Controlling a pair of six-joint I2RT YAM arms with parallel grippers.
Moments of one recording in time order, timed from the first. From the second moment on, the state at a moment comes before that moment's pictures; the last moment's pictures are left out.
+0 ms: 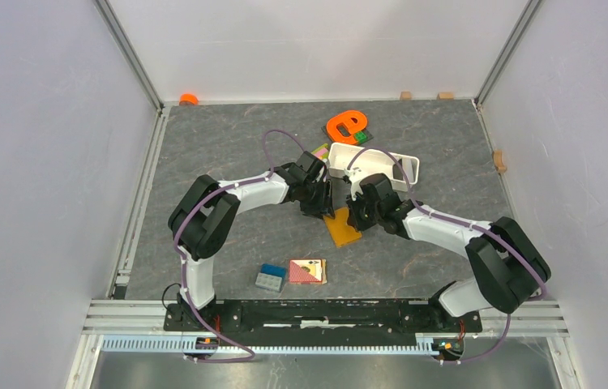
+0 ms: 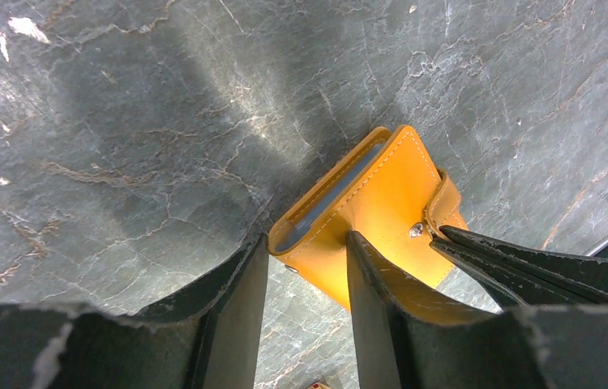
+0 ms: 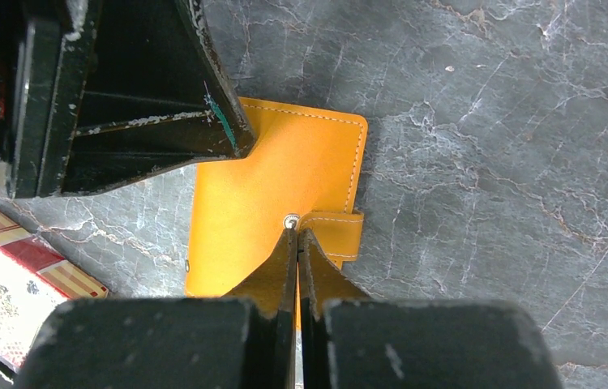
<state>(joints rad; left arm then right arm) -0.71 1.95 1.24 -0.33 0.24 -0.58 0.61 1.46 0.69 -0.08 -0.10 0.17</state>
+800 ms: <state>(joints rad) -0.71 1.95 1.24 -0.33 0.24 -0.58 0.62 1.47 0.70 -0.06 -0.12 0.16</state>
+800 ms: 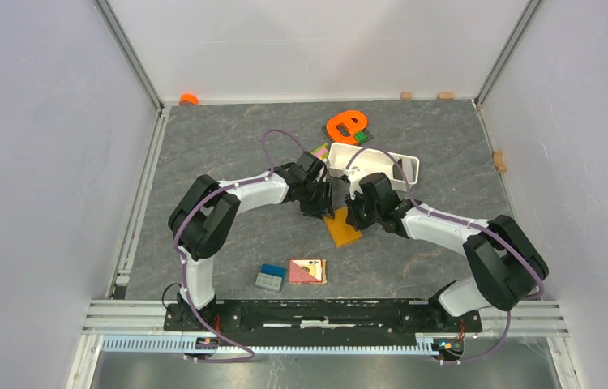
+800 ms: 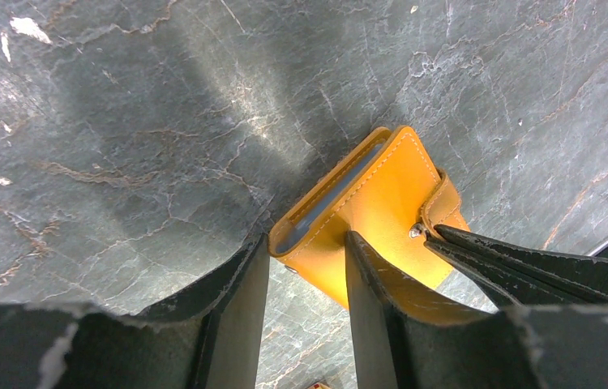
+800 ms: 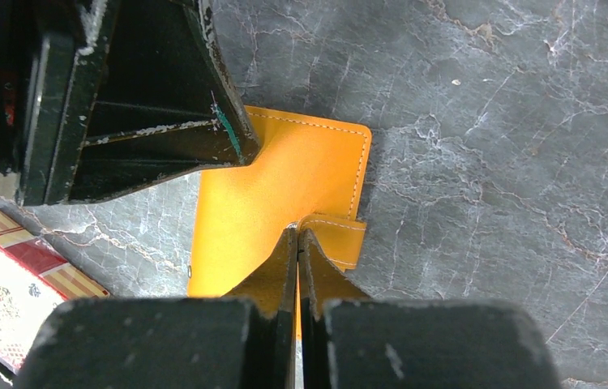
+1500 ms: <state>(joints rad) -0.71 1.95 1.25 -0.33 0.24 -0.58 0.66 1.52 0.73 -0.04 -0.09 0.14</state>
